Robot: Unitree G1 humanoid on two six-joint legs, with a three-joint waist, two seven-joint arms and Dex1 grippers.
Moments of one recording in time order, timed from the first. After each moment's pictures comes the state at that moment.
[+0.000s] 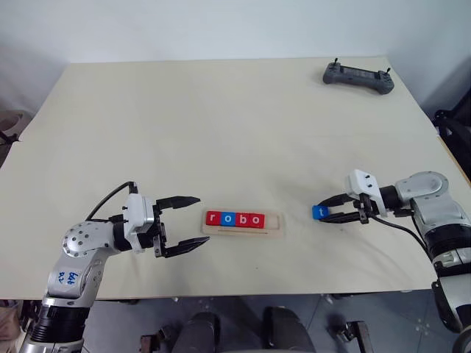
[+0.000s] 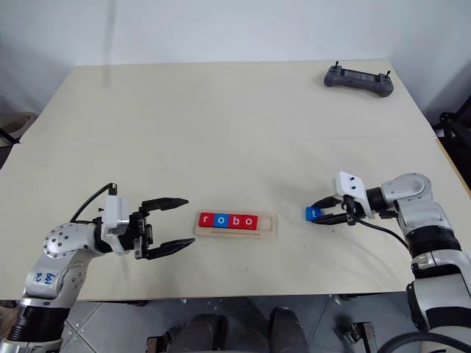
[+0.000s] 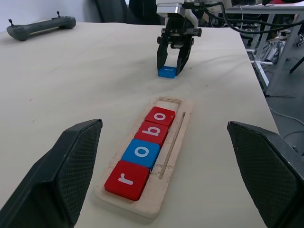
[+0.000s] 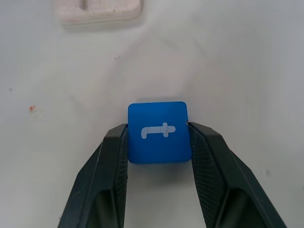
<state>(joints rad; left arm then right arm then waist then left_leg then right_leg) -0.12 0.61 0.10 -0.18 -0.50 0.08 -1.10 -0.71 -0.82 0.23 0.70 0.25 -0.13 1.54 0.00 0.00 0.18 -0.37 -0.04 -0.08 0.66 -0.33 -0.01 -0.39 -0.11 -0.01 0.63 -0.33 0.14</state>
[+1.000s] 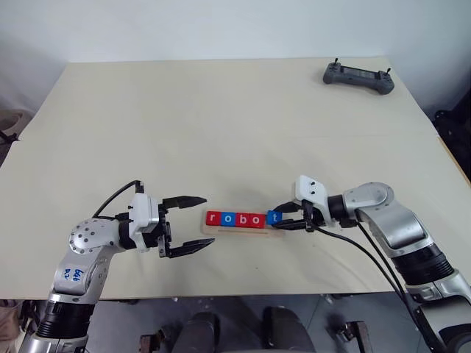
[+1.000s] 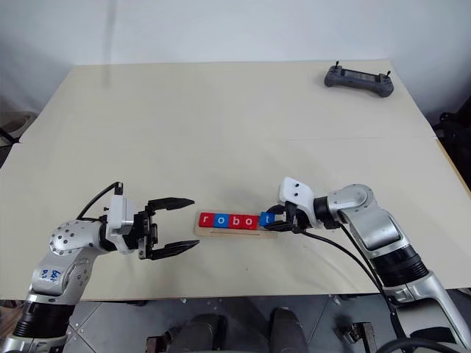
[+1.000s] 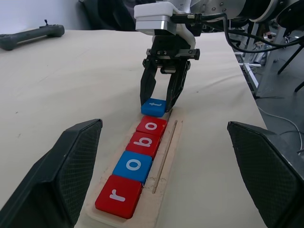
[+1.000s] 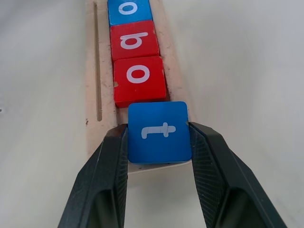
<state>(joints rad) -0.15 0.60 0.07 -0.18 -0.50 0.07 -1.12 -0.56 -0.70 0.28 -0.01 0.21 0.46 1.19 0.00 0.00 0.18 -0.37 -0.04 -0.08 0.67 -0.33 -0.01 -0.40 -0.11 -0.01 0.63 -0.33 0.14</state>
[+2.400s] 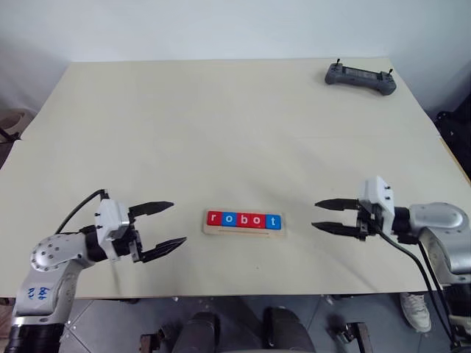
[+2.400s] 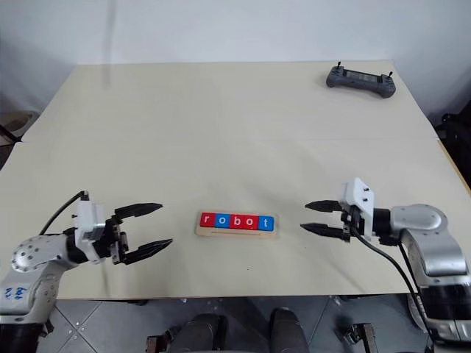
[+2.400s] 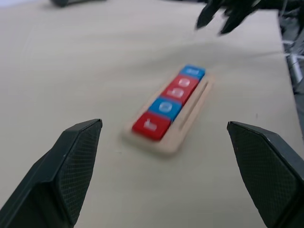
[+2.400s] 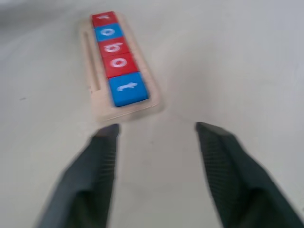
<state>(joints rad) 0.02 0.69 0.27 -0.19 -0.52 0.11 -1.07 -0.18 -0.80 -0.15 -0.07 0.42 0.20 1.28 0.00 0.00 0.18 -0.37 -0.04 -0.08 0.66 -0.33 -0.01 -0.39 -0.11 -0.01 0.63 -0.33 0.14</state>
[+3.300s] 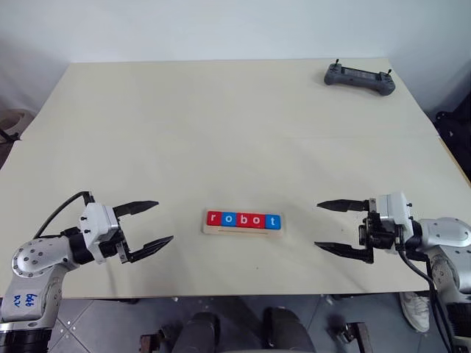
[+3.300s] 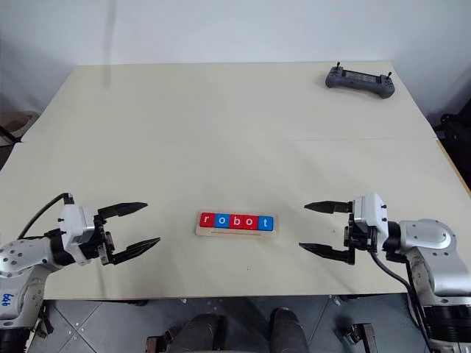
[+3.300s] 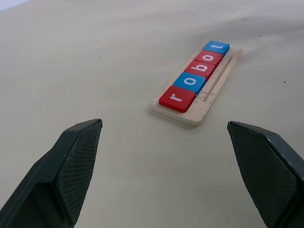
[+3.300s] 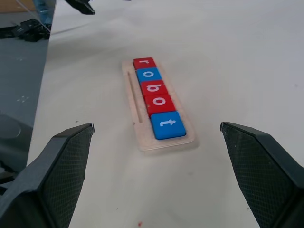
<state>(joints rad) 0.05 0.71 0.29 -0.15 -0.46 0.03 -1.05 -0.13 -0.76 -0.18 -0.07 0.54 0.09 1.35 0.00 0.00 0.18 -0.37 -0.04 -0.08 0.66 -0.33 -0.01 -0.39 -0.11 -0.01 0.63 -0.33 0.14</state>
